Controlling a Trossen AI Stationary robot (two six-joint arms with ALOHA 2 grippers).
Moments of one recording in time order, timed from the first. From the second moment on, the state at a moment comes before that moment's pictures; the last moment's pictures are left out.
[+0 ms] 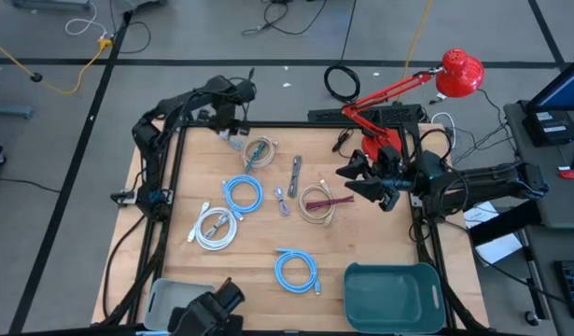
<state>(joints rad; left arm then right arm) 0.85 2.01 1.64 -1.34 -0.11 -0.64 -0.02 0.96 0.60 0.82 -0.18 0.60</state>
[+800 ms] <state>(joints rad) 0.83 2.04 1.64 -1.21 -0.08 -1.34 0.01 0.93 0.60 0.89 -0.45 0.80</state>
